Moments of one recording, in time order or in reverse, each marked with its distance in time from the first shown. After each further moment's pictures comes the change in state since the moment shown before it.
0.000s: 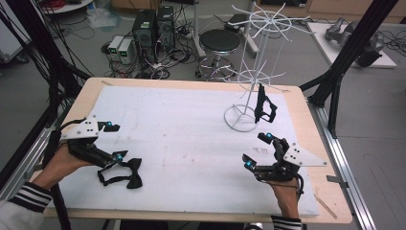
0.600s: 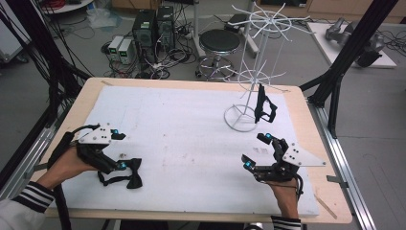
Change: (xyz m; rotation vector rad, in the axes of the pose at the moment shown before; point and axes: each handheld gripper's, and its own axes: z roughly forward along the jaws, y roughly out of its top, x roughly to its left) left arm -0.006 -0.004 0.020 0.184 -0.053 0.052; right arm 0.002 -0.001 0.001 0.005 0.007 0.000
